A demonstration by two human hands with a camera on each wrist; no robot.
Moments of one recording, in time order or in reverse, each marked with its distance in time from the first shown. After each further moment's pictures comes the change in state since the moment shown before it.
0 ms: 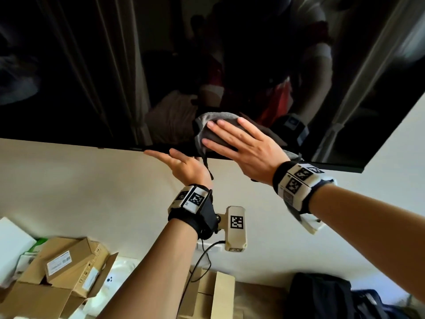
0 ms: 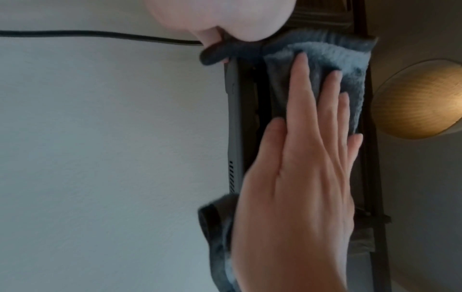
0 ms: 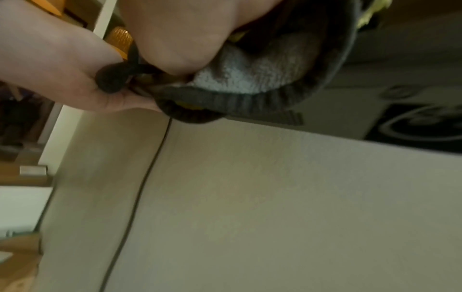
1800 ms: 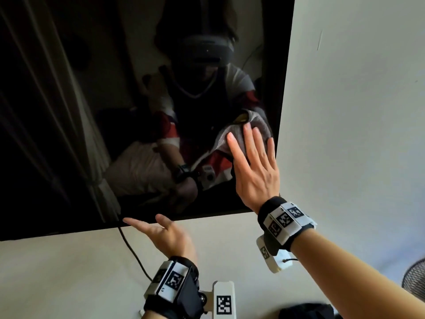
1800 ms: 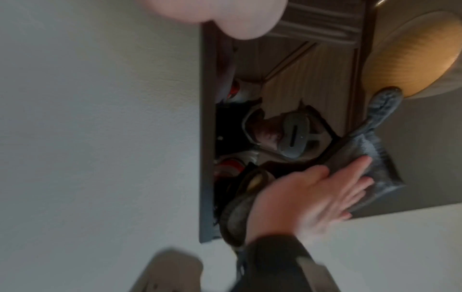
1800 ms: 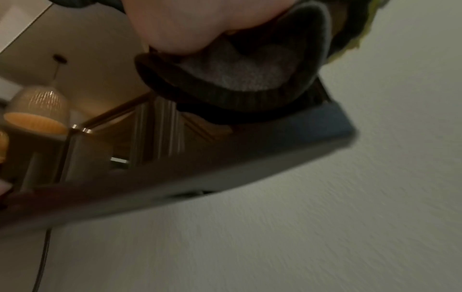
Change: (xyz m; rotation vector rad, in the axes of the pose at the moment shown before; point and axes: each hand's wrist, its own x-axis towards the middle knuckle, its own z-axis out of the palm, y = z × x) left_hand -0.093 -0.037 0.046 0.266 -0.091 0.115; right_hand -0.104 0.096 0.009 0.183 0.483 0.859
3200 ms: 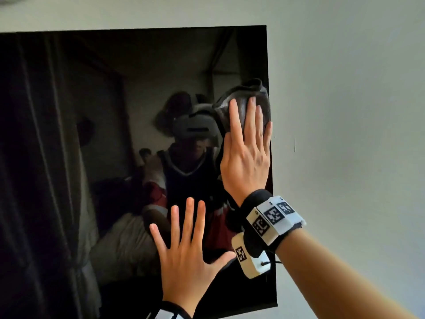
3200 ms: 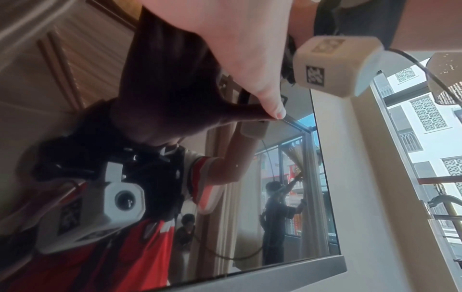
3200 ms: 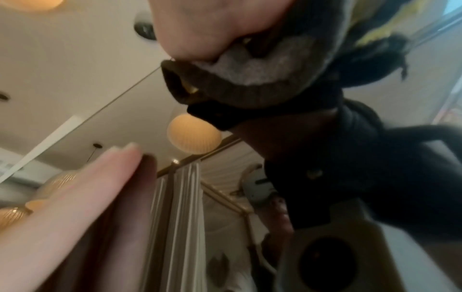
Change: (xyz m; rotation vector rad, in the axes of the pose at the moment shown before) left_hand 0.027 0.131 0.049 0.940 -0.442 1.261; right_hand 0.224 -0.006 -0.039 0.078 0.164 0.340
